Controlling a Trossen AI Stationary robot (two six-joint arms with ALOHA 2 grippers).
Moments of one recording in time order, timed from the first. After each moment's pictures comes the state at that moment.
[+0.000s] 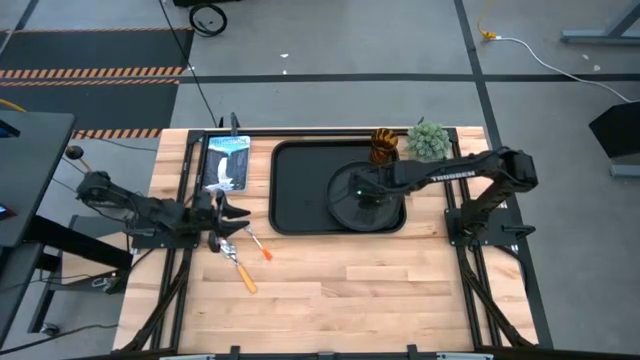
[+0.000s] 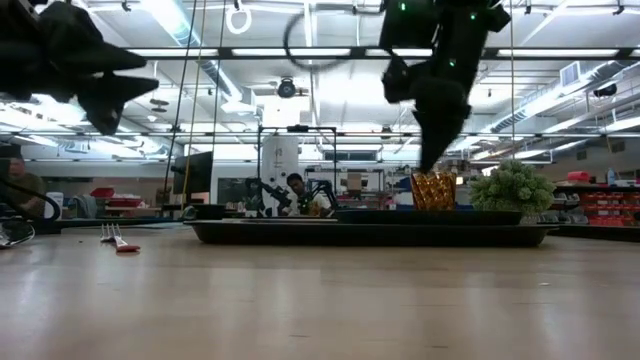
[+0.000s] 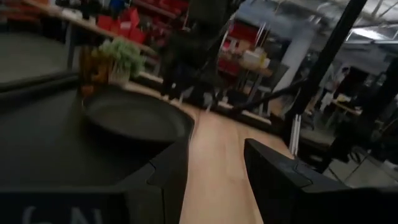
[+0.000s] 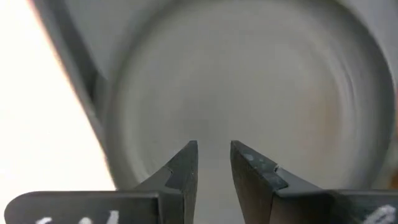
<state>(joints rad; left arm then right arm) -0.40 0.14 0.01 0.17 -0.50 -0.37 -0.08 1.57 1.12 -0.79 0.17 0.29</state>
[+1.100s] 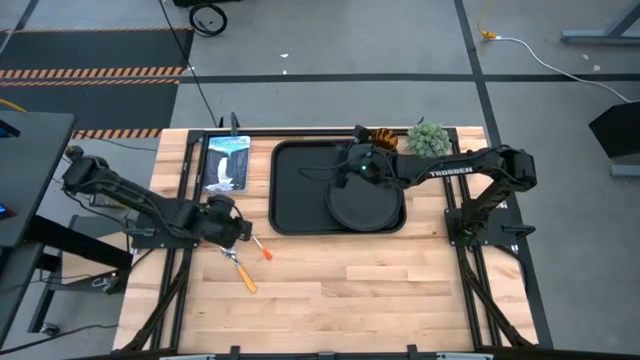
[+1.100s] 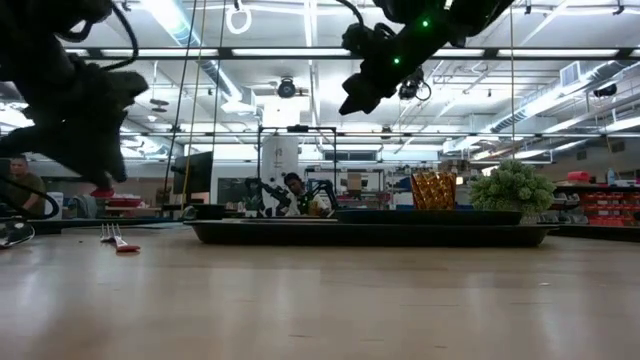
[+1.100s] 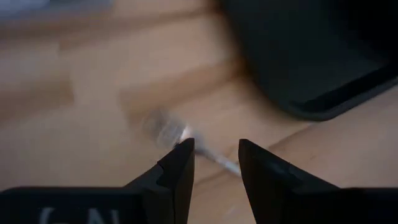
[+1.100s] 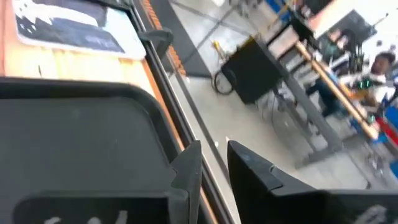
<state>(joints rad) -0.37 0.98 0.51 -0.73 -0.48 -1.56 -0.17 1.57 1.07 0.07 0.62 -0.40</state>
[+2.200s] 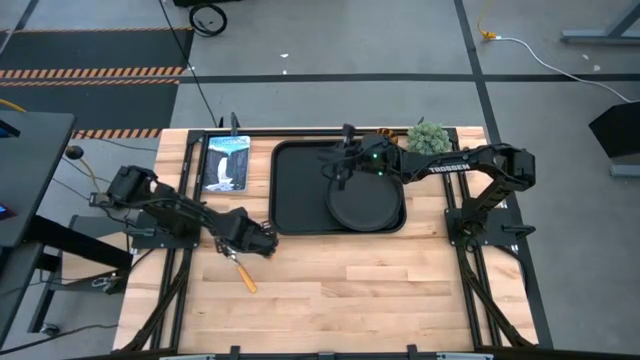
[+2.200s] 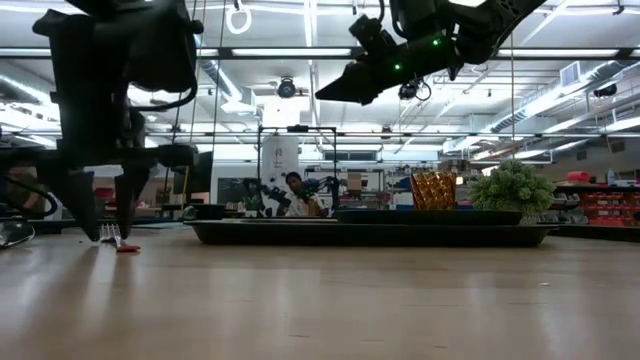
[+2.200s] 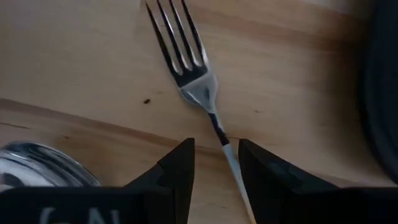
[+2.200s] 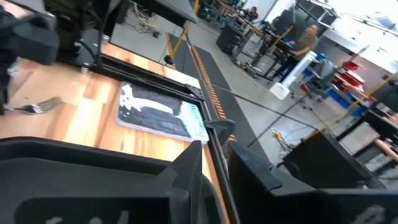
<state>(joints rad) -0.29 1.57 0.77 -0.76 -0.27 -2.13 -0.29 1.57 0.95 0.44 0.04 -0.53</state>
